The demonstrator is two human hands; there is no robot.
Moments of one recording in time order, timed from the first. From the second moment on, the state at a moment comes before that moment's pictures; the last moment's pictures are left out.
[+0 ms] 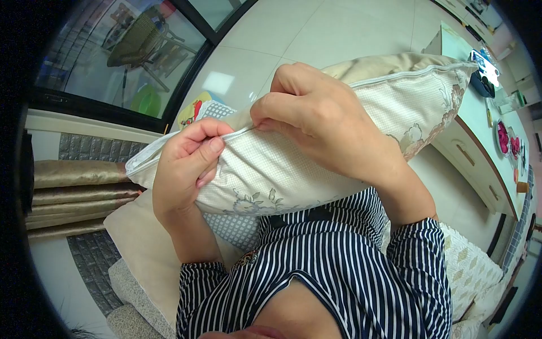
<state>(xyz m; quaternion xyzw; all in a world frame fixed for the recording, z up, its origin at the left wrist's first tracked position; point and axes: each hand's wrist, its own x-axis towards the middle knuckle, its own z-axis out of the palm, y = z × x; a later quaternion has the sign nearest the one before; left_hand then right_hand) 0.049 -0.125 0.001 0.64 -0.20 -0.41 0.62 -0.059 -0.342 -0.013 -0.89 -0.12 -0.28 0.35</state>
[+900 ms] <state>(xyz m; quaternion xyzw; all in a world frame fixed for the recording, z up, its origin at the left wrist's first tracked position) 0.053 -0.135 -0.006 0.55 -0.16 -0.42 0.70 -0.069 -0.318 -0.018 -0.91 -0.12 -0.31 0.26</state>
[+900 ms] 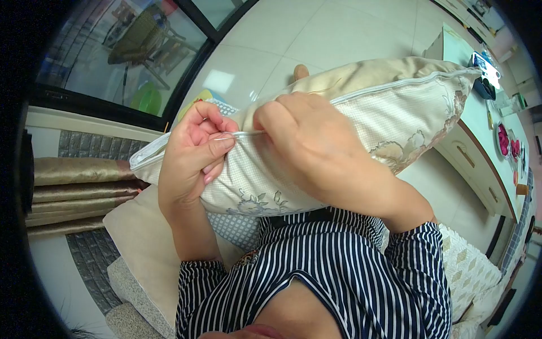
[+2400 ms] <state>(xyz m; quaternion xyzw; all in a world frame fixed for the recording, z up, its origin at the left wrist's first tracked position) 0.040 -0.096 0.008 0.83 -0.50 0.08 0.25 -0.110 -0.350 -0.005 -0.62 -0.16 -0.55 0.53</state>
